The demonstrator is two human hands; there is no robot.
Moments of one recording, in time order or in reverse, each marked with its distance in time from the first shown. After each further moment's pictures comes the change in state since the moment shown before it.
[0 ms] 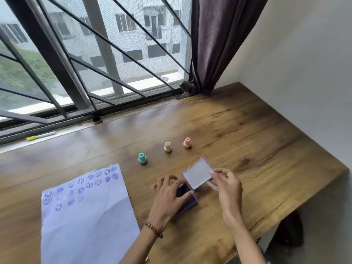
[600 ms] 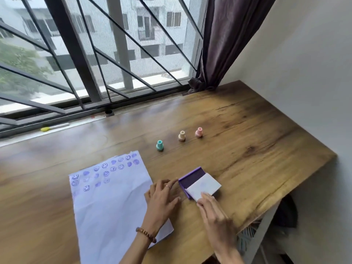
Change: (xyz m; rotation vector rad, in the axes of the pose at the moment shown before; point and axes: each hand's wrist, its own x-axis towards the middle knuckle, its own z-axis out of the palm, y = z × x) left_hand -0.072 -0.066 -0.030 -0.094 0.002 0.027; right_hand -0.126 0.065 0.019 -1.163 -0.046 -0.873
